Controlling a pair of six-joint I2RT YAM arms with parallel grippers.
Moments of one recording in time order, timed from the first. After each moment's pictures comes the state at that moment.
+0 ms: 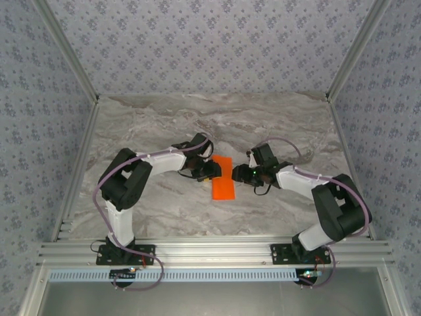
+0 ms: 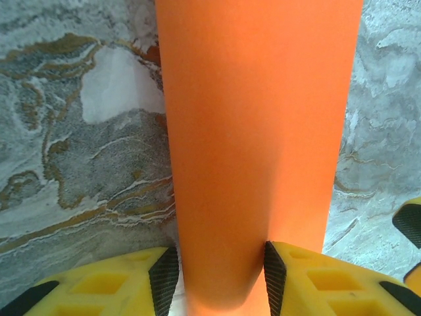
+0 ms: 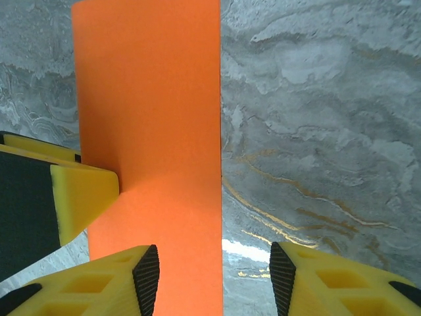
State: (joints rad) left arm -0.70 1.94 1.19 -0.38 0.37 -0.77; right arm 0.47 1.51 0.70 -0.17 -0.33 0.61
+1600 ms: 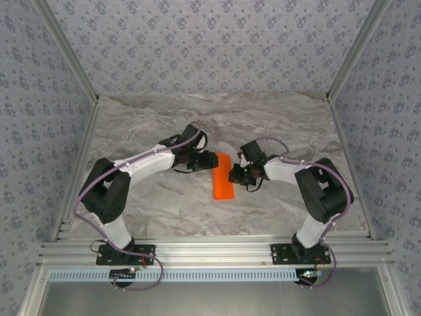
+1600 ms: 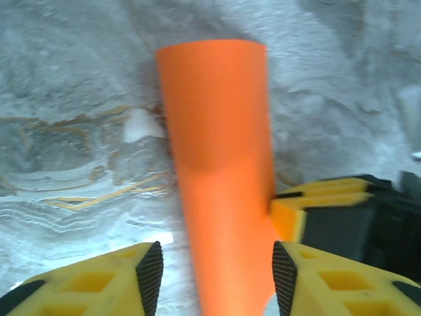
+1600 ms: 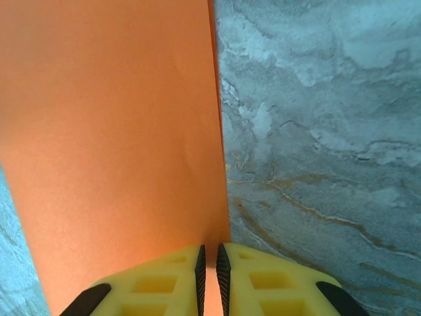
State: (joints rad) left arm -0.67 1.74 1.18 -0.42 0.31 -0.70; right arm 0.51 1.71 0.84 -0.24 -0.35 0.65
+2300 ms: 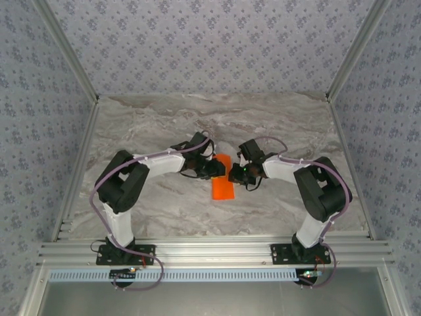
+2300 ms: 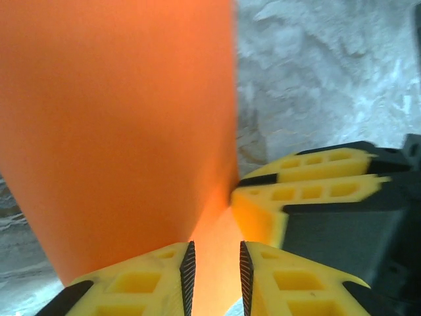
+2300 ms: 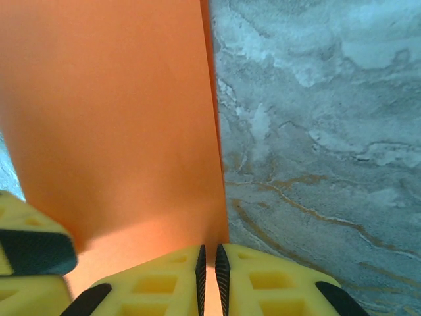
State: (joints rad) left arm -0.70 1.91 1.15 -0.27 0.50 -0.74; right arm 0.52 1.73 0.88 -0.30 -0.34 0.65
